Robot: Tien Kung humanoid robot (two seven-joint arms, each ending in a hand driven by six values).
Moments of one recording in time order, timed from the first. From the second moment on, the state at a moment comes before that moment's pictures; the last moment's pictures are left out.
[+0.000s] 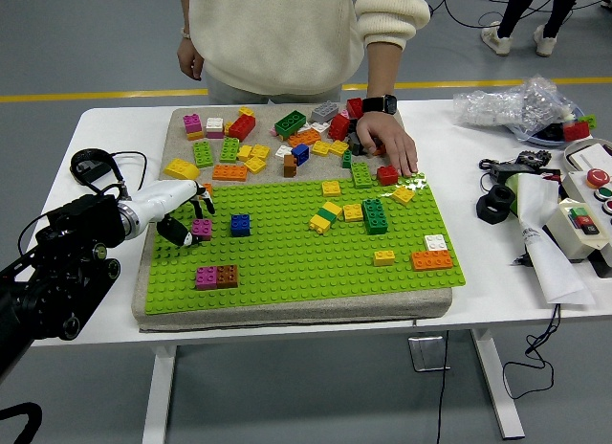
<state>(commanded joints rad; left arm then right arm) -0.64 0.19 -1.13 -0.80 2.25 -0.21 -0.12 0.15 -0.16 1.50 0.18 -1.51 0.01 -0.09</state>
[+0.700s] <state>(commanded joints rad) -0.62 0.20 -1.15 -0.83 2.23 -0.21 -0.12 0.15 -0.16 1.50 0.18 -1.51 0.01 -0.09</state>
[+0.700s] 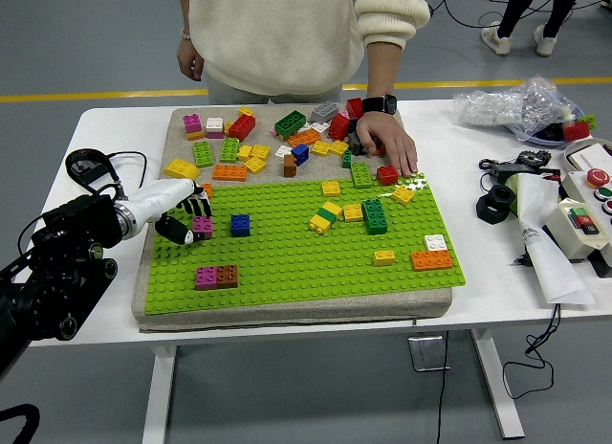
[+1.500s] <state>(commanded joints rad) -0.53 0.27 -1.20 -1.06 2.19 -0.26 -0.11 0.14 -0.16 1.50 0.18 -1.51 0.01 -0.09</state>
